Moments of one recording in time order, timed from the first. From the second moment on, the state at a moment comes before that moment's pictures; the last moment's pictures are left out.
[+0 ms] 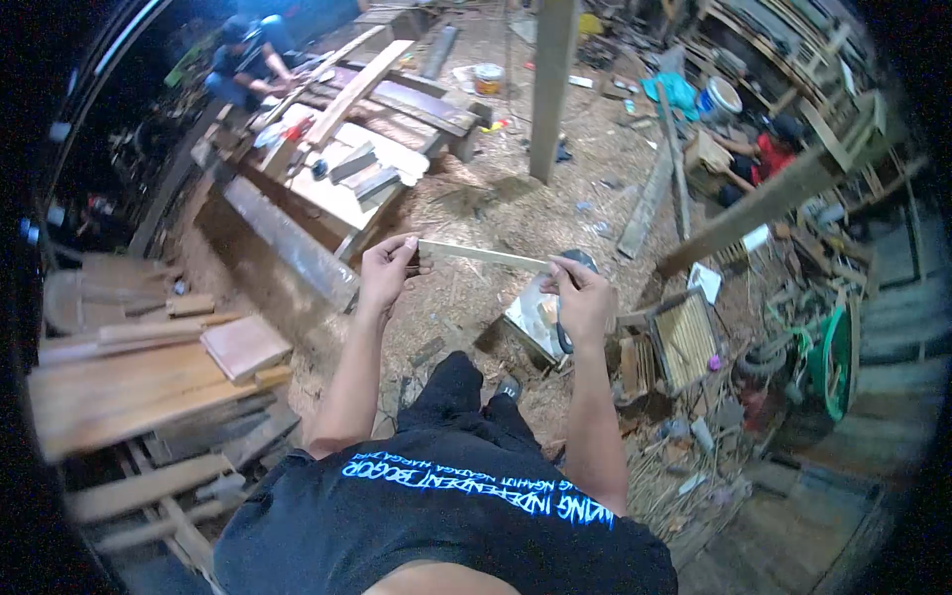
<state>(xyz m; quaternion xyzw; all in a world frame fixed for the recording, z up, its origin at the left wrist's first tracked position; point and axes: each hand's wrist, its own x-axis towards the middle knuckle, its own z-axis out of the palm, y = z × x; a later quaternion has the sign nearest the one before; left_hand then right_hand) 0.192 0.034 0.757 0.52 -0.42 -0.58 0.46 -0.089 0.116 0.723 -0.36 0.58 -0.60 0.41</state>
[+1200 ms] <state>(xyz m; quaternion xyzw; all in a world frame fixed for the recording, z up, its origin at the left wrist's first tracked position) 0.403 0.058 0.792 0.57 -0.29 -0.46 0.62 0.118 0.025 0.801 -0.65 0.48 -0.49 0.33</state>
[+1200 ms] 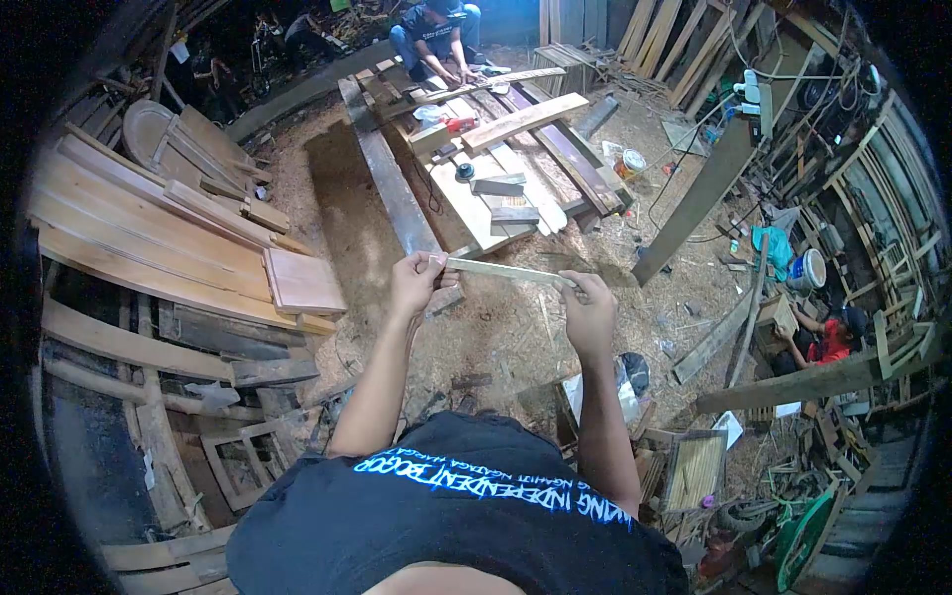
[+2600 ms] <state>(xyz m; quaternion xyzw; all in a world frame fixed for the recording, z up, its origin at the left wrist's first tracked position) 0.405 0.066 0.801 0.38 -0.16 -0.58 0.70 0.117 0.026 0.781 -0.27 0.30 -0.57 0.71</state>
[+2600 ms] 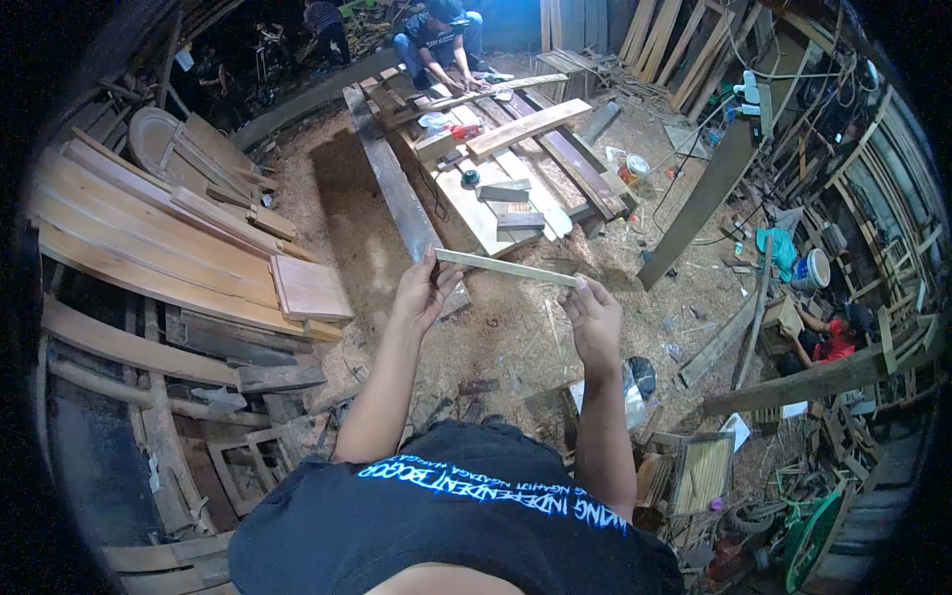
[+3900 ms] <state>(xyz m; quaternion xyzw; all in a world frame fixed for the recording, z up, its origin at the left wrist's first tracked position) 0.408 0.066 0.791 0.32 -0.10 -0.60 0.73 0.131 0.025 0.775 -0.22 0.29 -0.57 0.73</state>
